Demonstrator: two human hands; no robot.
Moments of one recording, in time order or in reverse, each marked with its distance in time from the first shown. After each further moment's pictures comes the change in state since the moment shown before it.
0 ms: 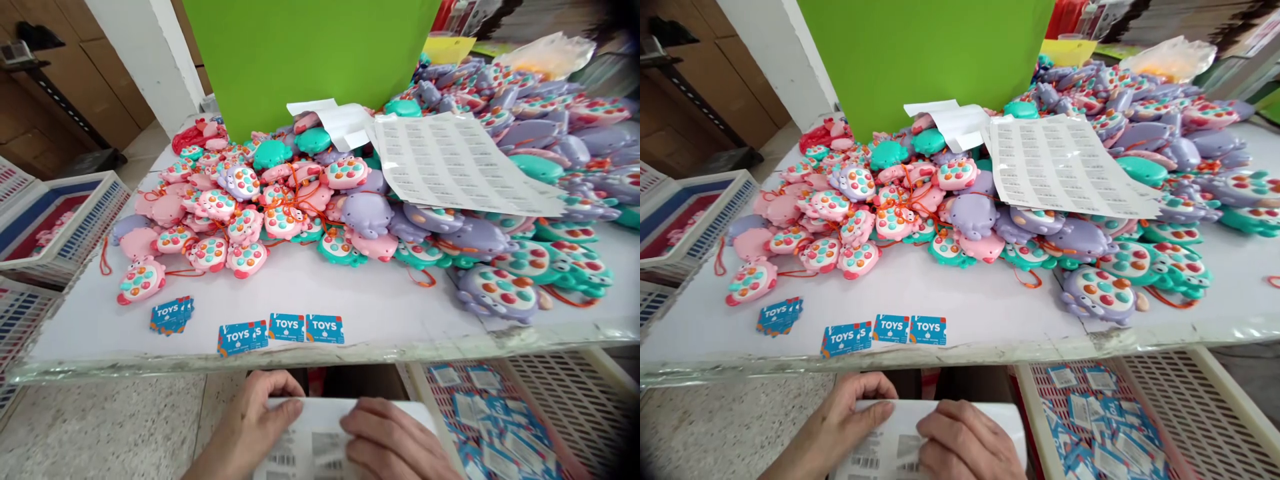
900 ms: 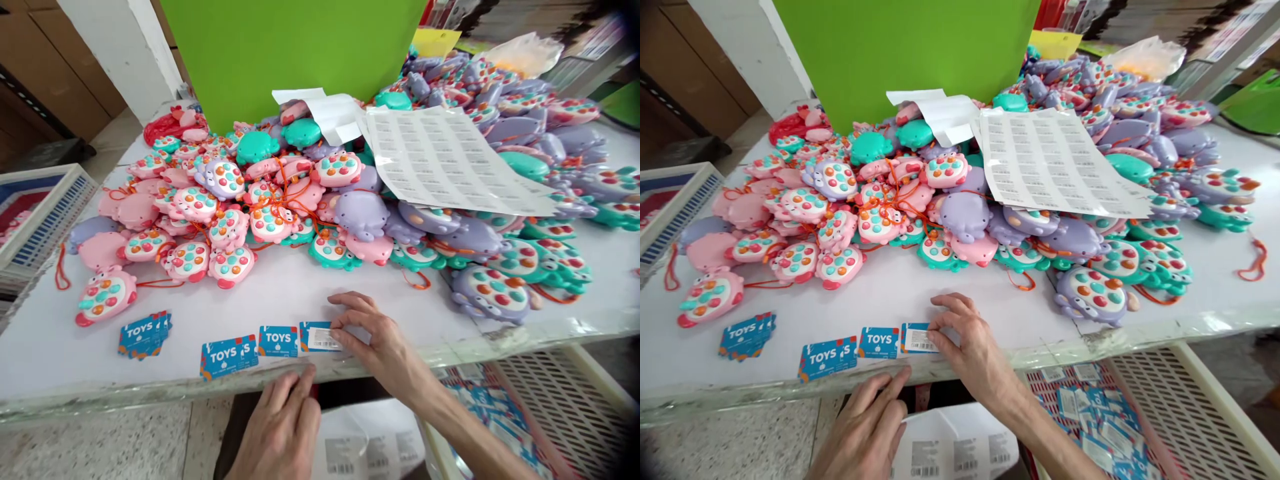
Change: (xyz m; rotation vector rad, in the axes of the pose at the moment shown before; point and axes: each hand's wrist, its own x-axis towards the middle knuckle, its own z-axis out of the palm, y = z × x) left_hand 0.023 -0.009 0.030 0.811 0.315 0.767; right_hand 0.057 0.075 0.016 0.234 -0.019 0.564
